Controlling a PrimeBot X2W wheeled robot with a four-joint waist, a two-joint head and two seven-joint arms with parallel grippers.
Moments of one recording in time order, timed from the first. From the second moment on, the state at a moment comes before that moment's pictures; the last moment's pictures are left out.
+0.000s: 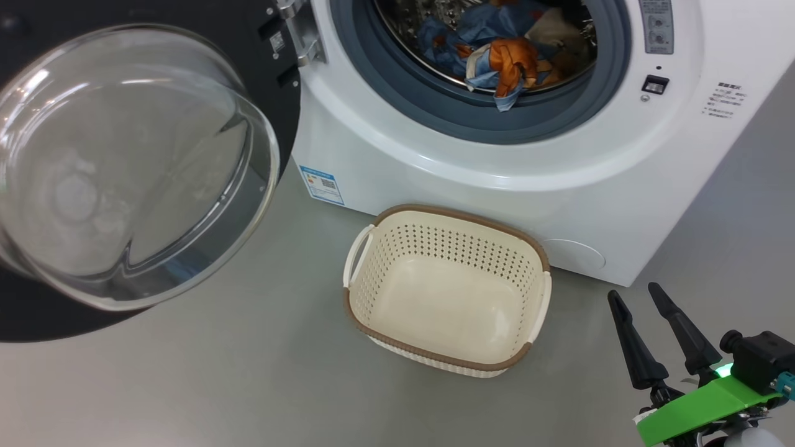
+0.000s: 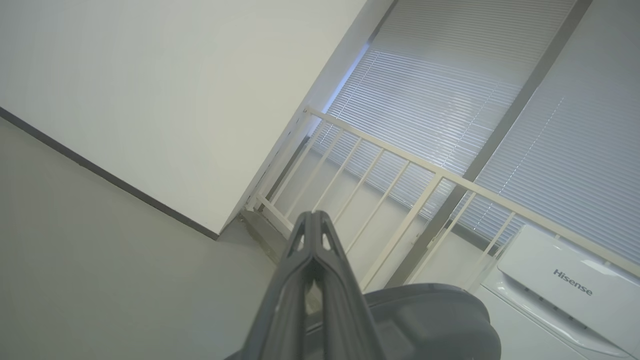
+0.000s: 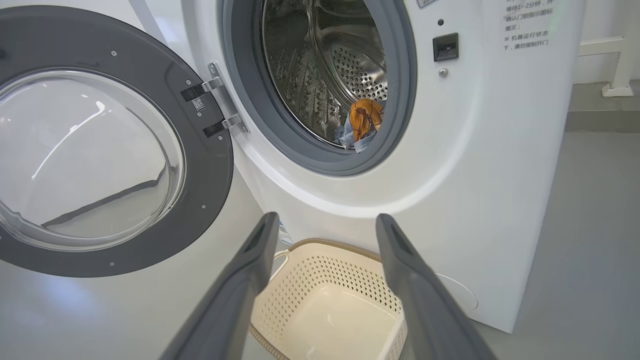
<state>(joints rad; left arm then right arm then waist) -0.56 0.53 0.33 0.45 -1.12 -0.13 -0.20 -0.07 -0.30 0.15 0.14 0.53 0.13 -0.26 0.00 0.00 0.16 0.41</state>
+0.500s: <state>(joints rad) -0.81 0.71 0.23 0.89 -1.41 -0.13 0.40 -0.07 -0.30 0.14 0.13 0.53 0.13 -0.26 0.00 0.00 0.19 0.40</state>
